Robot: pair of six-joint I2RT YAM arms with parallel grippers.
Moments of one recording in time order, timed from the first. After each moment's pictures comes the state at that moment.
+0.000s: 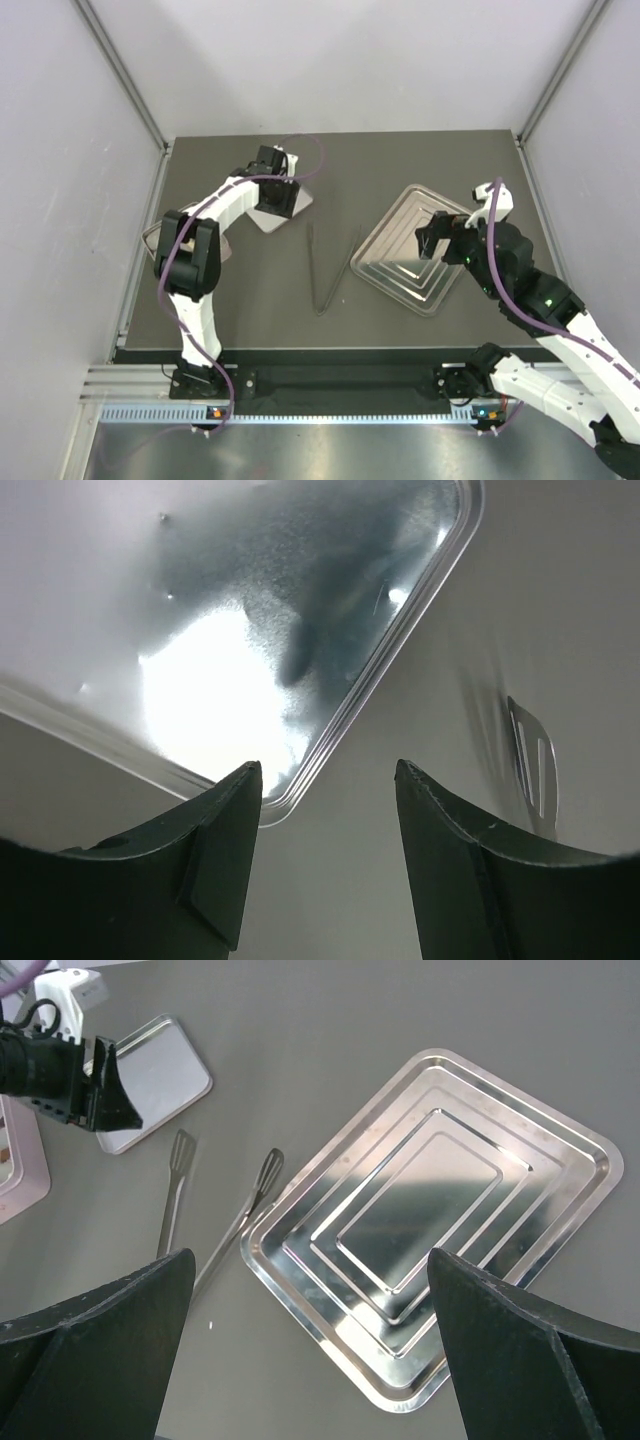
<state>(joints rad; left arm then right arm) -0.30 1.97 1.52 -0.56 0.00 -0.01 0.69 0.70 0.96 -0.60 0.42 0.39</state>
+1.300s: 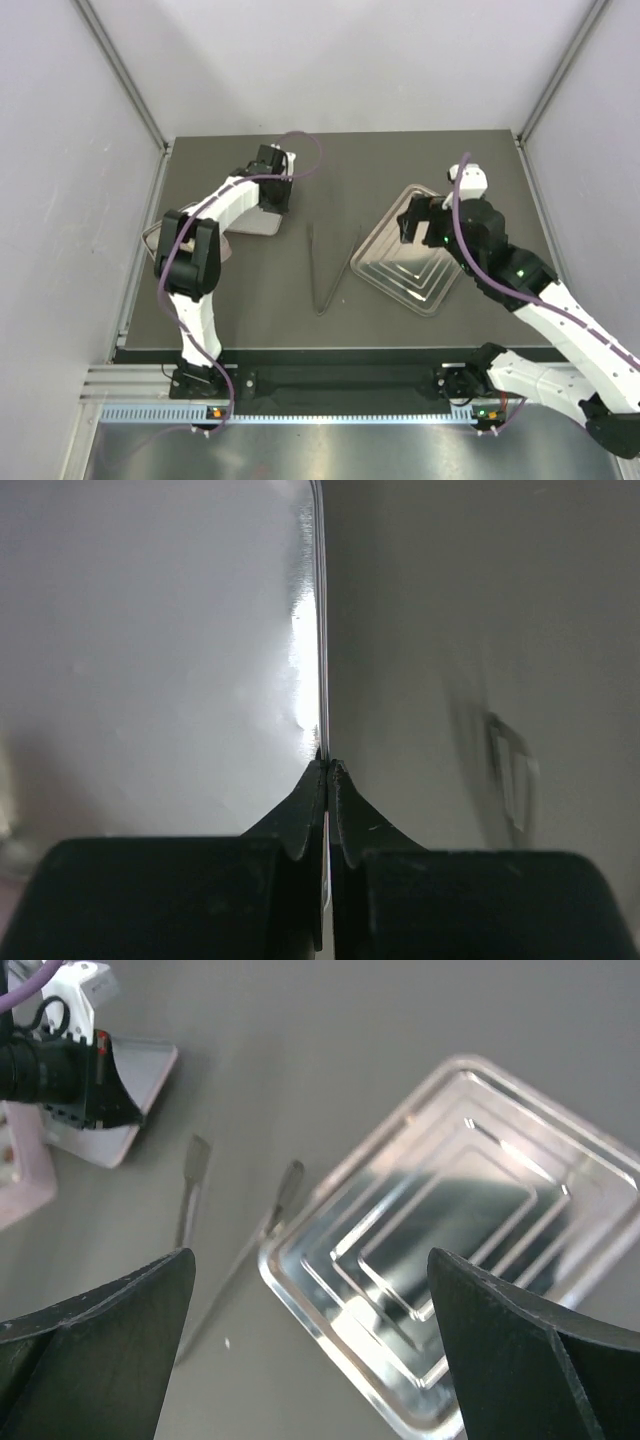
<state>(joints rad) -0.31 2.00 1.51 -0.52 0.00 -0.06 0.69 0.86 1.01 -0.54 0.39 0.39</state>
